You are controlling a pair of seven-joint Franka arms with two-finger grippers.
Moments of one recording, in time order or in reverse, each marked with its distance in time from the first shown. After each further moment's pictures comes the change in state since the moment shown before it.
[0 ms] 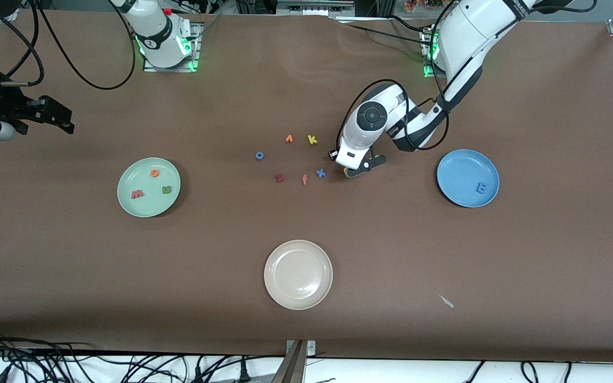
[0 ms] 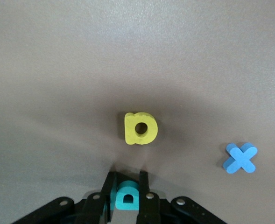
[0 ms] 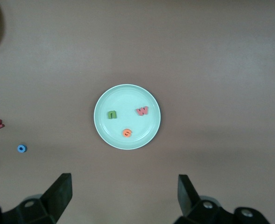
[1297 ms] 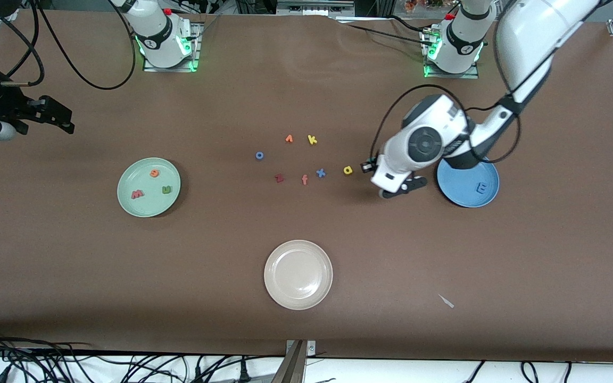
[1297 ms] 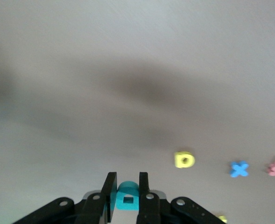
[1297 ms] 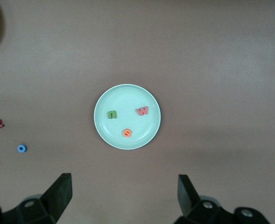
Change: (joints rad) left arm 0.475 -0.022 -0.295 0.181 0.013 -0.478 0.333; right arm 0.000 0.000 0.001 0.001 0.000 -0.001 0.000
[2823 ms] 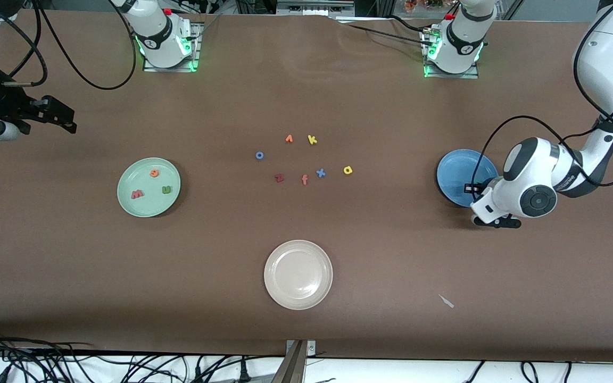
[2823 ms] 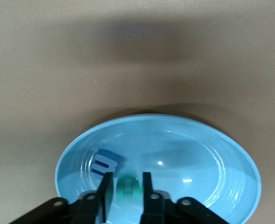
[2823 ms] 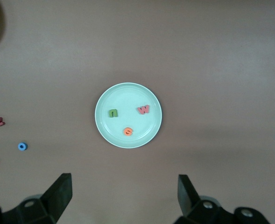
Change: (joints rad) left arm 0.213 0.075 0.234 0.035 0.242 -0.130 0.674; right arm 0.000 0.004 0.006 0.000 0.000 -0.006 0.000
